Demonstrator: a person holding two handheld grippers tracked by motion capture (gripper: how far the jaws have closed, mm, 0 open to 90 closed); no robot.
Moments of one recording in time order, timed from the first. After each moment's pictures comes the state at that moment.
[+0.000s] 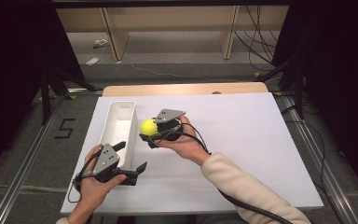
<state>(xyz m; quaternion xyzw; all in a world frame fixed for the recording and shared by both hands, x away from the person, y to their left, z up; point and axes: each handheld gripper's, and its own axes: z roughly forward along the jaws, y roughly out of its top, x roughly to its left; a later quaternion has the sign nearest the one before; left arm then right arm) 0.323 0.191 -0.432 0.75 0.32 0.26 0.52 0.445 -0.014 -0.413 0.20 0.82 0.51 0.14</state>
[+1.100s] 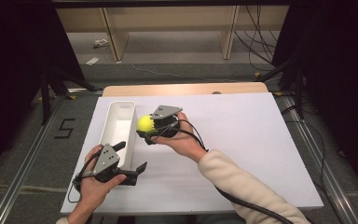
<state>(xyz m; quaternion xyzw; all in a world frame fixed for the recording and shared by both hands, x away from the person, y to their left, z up) 0.323 0.191 -0.432 0.75 0.32 0.26 0.52 0.450 -0.006 -0.404 0.20 0.82 0.51 0.15</state>
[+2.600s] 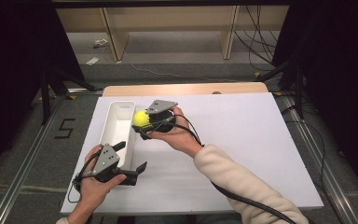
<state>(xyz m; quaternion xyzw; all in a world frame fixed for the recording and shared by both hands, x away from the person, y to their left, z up) 0.323 0.191 -0.432 0.75 0.32 0.26 0.52 0.457 0.006 -0.390 0.20 0.82 0.52 0.16</state>
